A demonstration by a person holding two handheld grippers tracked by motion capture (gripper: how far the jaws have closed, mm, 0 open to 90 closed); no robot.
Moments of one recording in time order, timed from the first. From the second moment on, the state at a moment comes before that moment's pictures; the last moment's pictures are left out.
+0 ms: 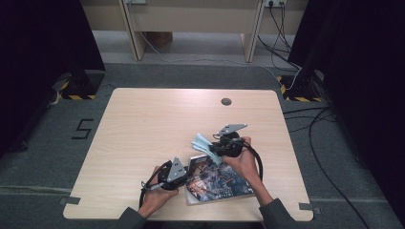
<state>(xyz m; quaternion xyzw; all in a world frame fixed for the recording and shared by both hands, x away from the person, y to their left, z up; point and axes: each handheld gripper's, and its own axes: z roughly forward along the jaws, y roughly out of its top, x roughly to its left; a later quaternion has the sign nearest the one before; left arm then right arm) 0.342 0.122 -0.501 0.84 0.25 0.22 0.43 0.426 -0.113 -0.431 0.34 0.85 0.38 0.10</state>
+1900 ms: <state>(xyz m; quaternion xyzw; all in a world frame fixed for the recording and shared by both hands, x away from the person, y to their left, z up) 0.343 0.121 -0.503 0.84 0.26 0.22 0.43 0.403 -0.073 -0.421 0.30 0.85 0.42 0.09</state>
